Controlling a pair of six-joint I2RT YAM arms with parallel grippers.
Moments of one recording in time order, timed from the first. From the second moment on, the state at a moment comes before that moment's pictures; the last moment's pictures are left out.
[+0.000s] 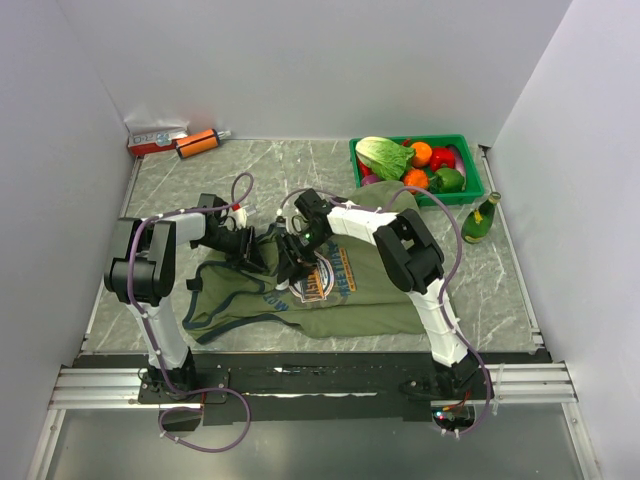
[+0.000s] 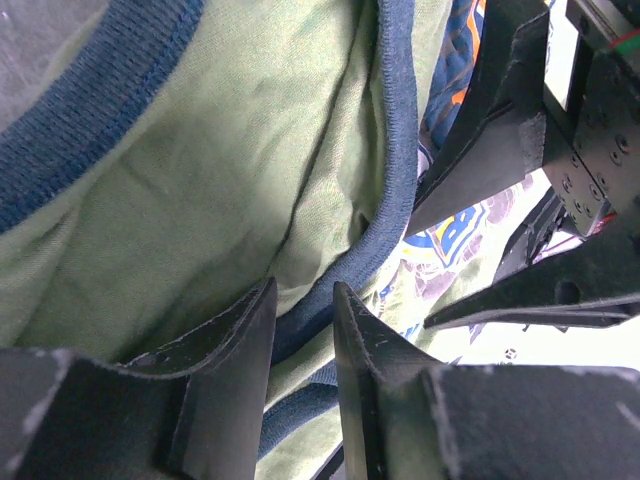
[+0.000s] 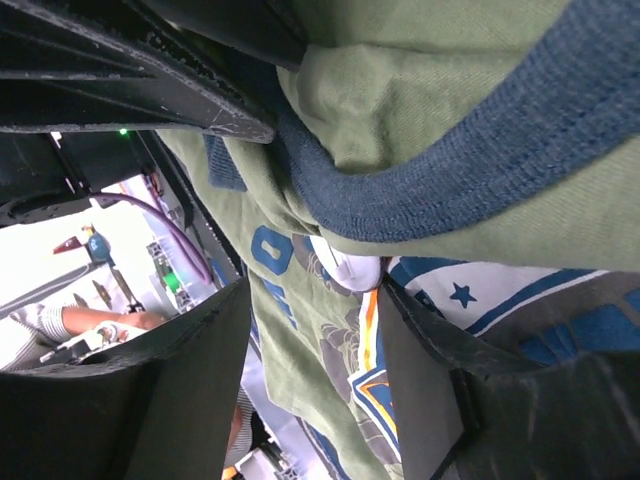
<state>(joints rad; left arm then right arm) -0.11 1.90 1.07 -0.50 0.81 -0.07 0.67 2.30 1.69 -0.67 -0.86 0.28</state>
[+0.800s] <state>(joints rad) -0.11 1.90 1.07 -0.51 0.81 -0.06 0.65 2.36 1.74 -0.61 -0.90 0.26</state>
